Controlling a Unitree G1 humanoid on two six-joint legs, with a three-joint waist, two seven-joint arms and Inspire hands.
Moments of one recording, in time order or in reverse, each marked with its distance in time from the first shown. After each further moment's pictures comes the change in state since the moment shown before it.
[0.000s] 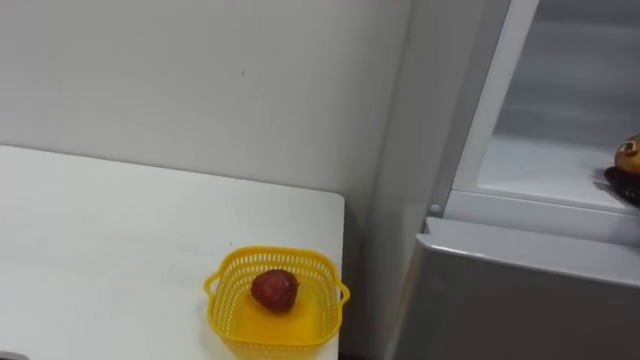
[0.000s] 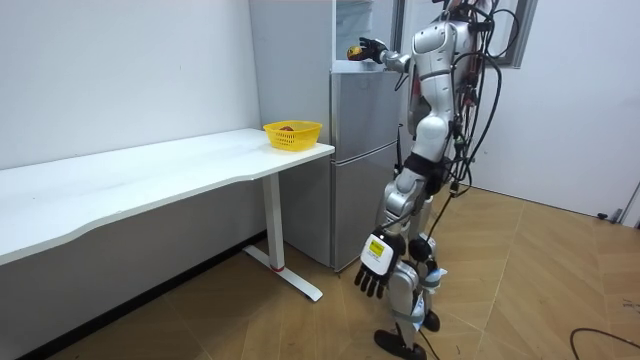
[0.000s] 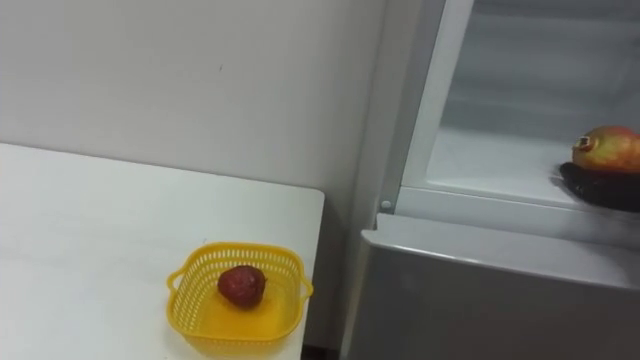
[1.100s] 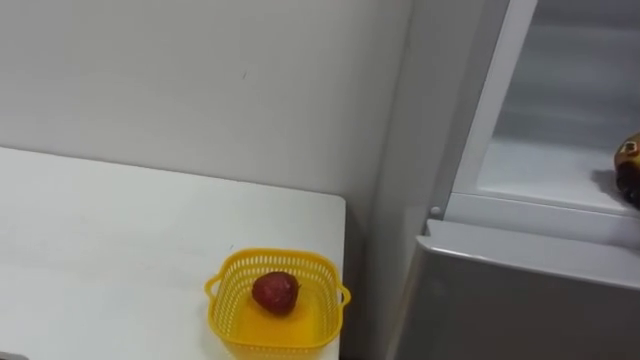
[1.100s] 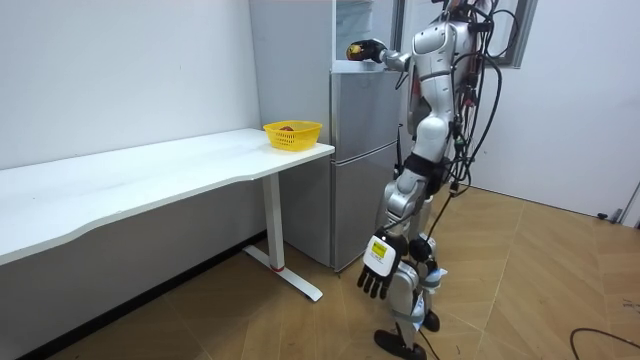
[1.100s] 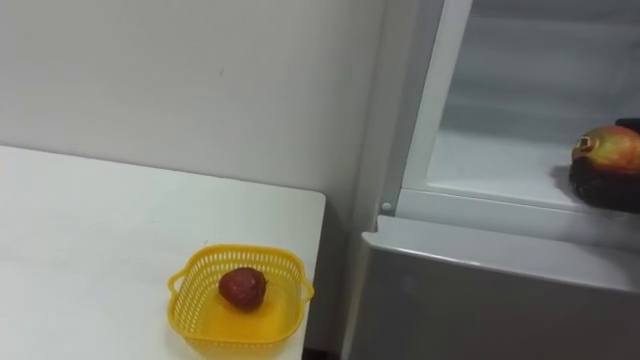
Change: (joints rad) left arm -0.001 0.001 -0.001 0.014 -0.001 0.005 0.000; right arm -0.001 -0.022 -0.004 0.025 0.011 -0.009 0.077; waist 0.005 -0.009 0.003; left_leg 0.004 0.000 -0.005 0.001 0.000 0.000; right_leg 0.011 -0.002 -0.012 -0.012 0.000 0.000
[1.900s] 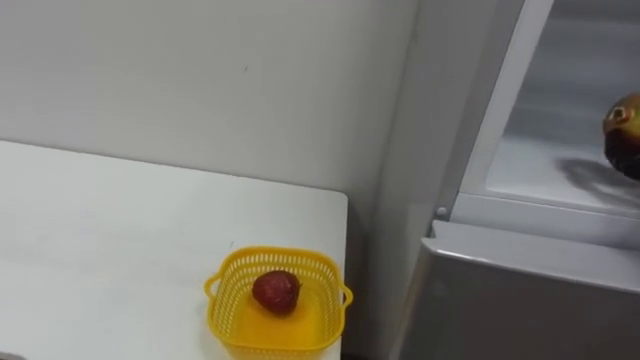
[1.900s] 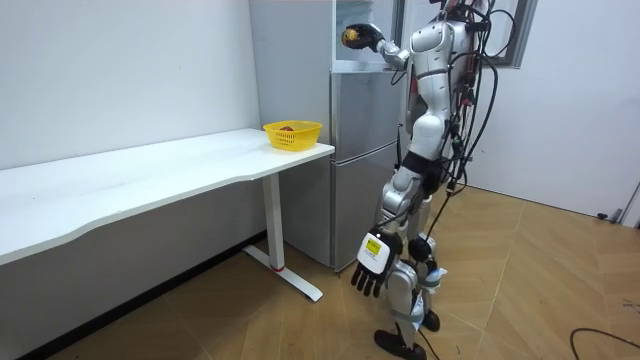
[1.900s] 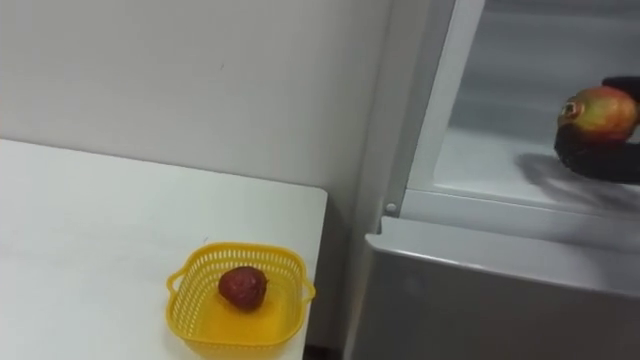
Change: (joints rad) left arm -0.016 0.001 -0.001 0.001 0.000 0.000 0.006; right arm 0.065 -0.003 0.018 -0.331 -0.097 0.006 -0.090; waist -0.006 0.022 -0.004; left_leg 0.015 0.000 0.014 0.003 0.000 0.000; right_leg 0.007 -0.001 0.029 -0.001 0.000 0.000
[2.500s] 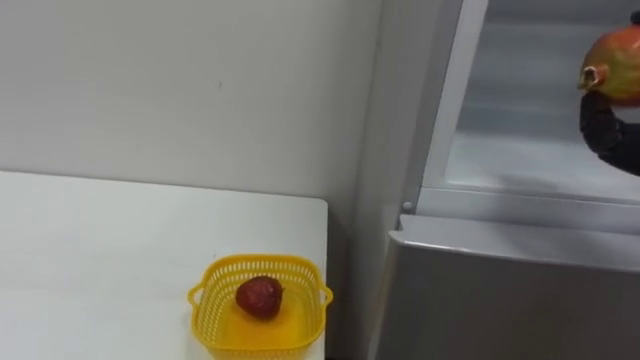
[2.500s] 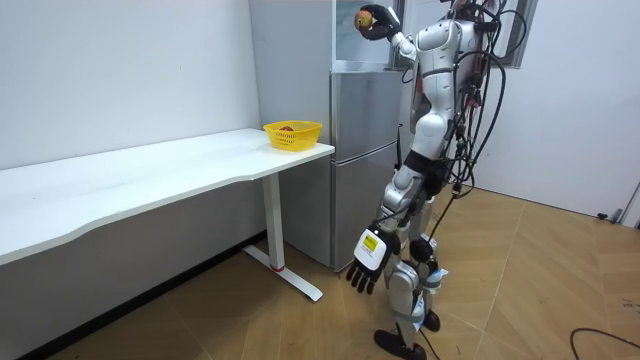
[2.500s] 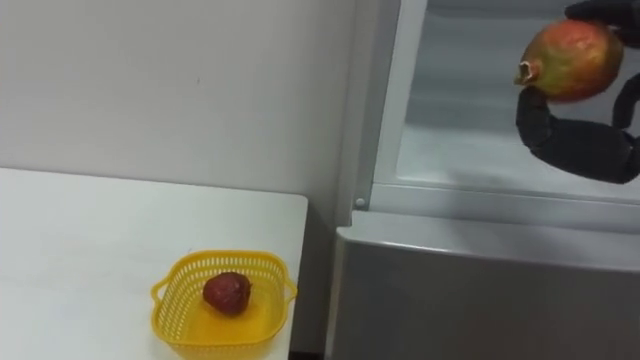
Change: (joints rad) left arm -0.002 -0.021 -0.039 0.010 -0.008 -0.016 0.090; right arm 0.231 0.109 -0.040 -0.566 -0.335 -0.033 -0.166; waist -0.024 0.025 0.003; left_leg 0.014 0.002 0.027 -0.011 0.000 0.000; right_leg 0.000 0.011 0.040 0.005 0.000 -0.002
